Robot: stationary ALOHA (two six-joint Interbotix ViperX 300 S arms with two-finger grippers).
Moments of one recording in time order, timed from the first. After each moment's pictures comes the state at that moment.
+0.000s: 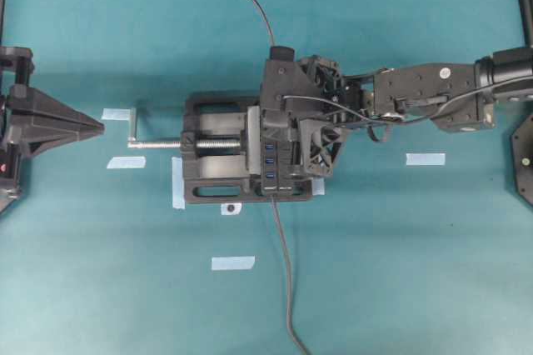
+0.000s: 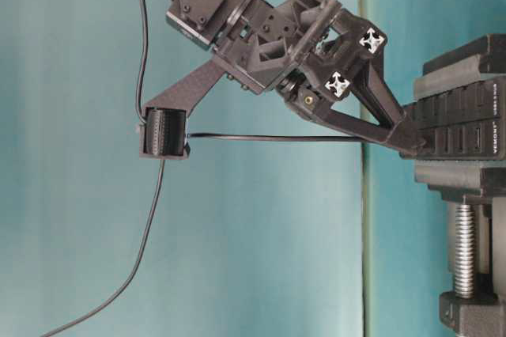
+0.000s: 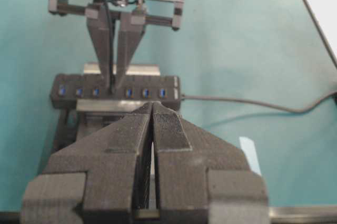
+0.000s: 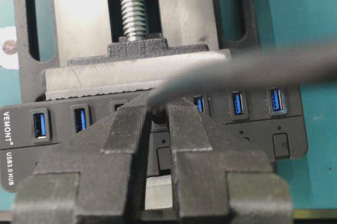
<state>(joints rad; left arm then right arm) 0.00 -0.99 1.12 0.01 0.09 -0.05 -0.08 0.11 0.54 -0.08 0.29 0.08</state>
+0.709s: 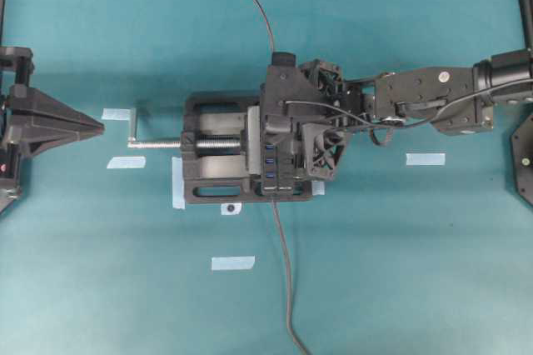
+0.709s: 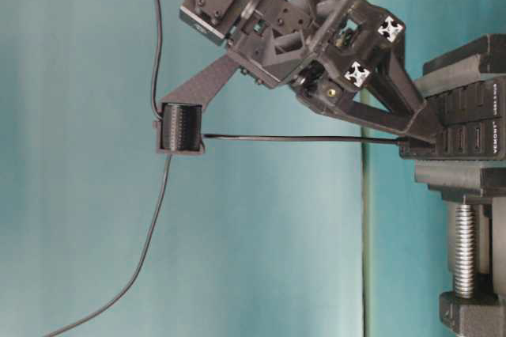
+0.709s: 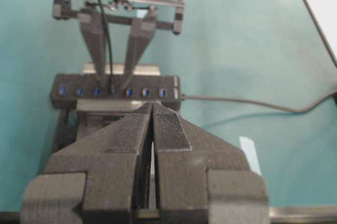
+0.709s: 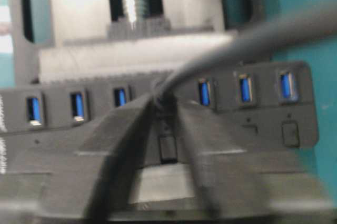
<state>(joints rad) 0.00 -0.99 1.12 0.01 0.09 -0.05 -0.08 0.12 0.55 -0.08 0.25 0.09</state>
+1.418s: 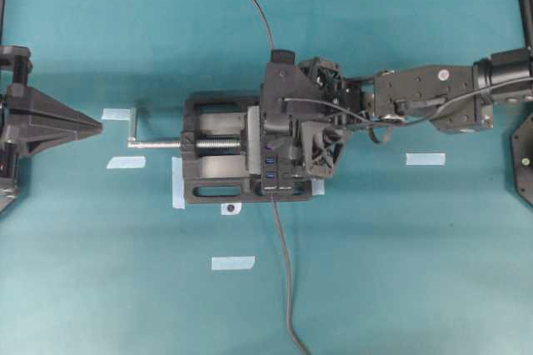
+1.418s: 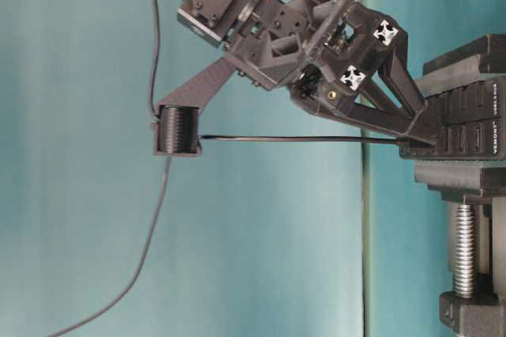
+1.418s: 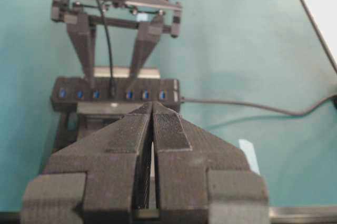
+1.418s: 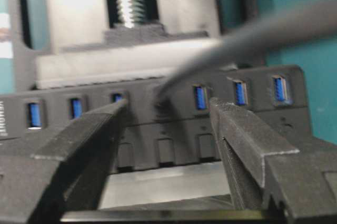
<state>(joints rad) 0.00 -1.00 1.12 0.01 0.09 -0.05 -0.08 0.10 0.54 -0.08 0.25 0.09</state>
